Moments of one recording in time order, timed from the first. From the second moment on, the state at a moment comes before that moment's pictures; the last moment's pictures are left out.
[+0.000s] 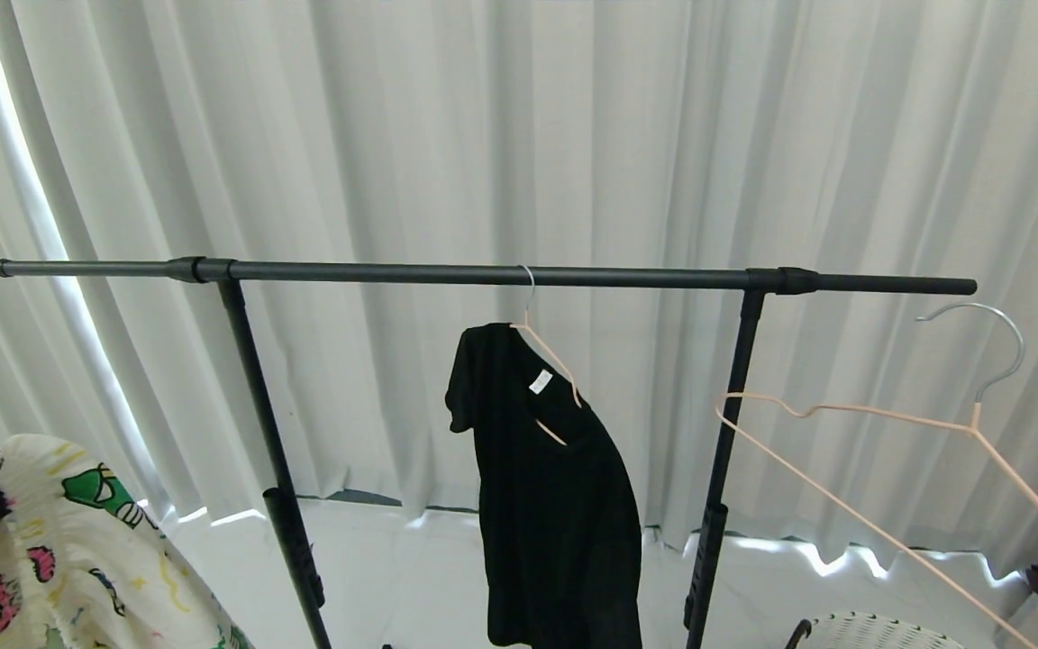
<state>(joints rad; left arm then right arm) -0.12 0.89 -0.77 0.30 -0.03 0.37 0.37 0.83 -0.39 0.07 -0.12 -0.09</state>
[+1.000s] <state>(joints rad) -0.29 1.07 -0.76 0.27 0.00 0.23 0.68 0.85 -0.39 0.06 -0.03 -0.08</state>
